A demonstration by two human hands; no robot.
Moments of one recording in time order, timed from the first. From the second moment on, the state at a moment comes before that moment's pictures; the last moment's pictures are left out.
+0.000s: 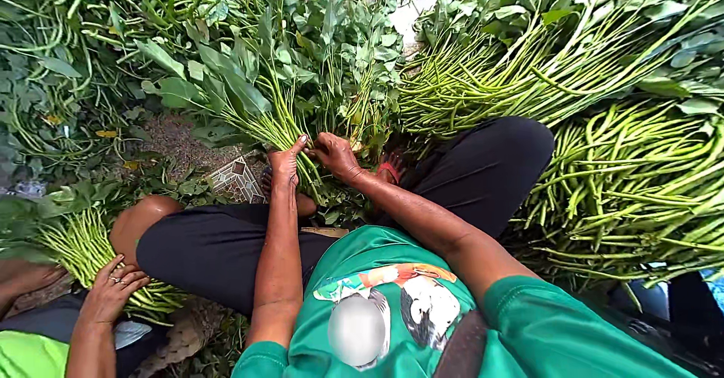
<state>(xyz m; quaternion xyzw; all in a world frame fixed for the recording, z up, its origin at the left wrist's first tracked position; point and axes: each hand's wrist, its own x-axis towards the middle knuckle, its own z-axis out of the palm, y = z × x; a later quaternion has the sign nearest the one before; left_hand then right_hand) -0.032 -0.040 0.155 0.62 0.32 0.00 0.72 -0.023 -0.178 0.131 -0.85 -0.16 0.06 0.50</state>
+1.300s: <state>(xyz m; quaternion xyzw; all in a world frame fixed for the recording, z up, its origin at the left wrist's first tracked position) -0.035 0.052 0.174 0.63 0.32 0.21 0.67 -0.091 -0.224 0.153 -0.84 -0.31 0.33 0.31</state>
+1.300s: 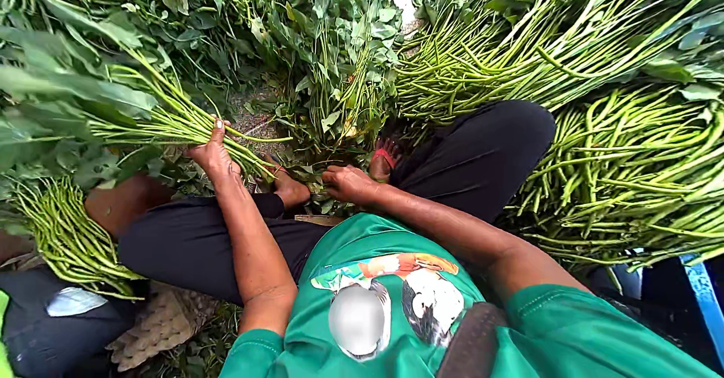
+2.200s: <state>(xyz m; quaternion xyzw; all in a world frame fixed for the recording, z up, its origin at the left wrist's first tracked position) -0.034 -0.010 0.157 0.52 0.33 -0.04 0.79 0.077 -0.180 0.054 -0.82 0.12 0.33 0.46</state>
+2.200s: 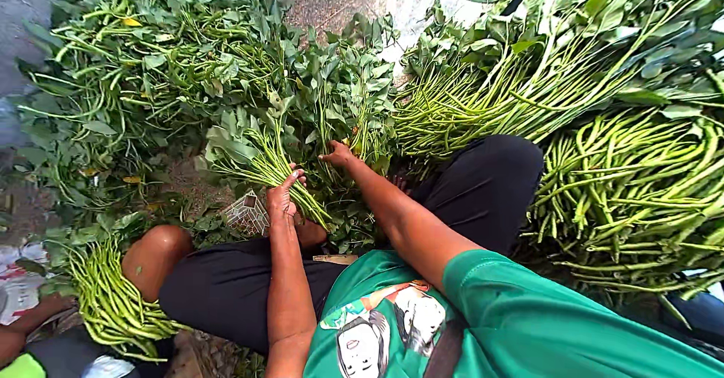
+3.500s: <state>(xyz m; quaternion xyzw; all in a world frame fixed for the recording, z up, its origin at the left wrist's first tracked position) -0.030 0.014 0.159 0.63 0.28 0.10 0.72 -0.038 -0.226 0.157 -0.90 -0.20 0.30 0.24</state>
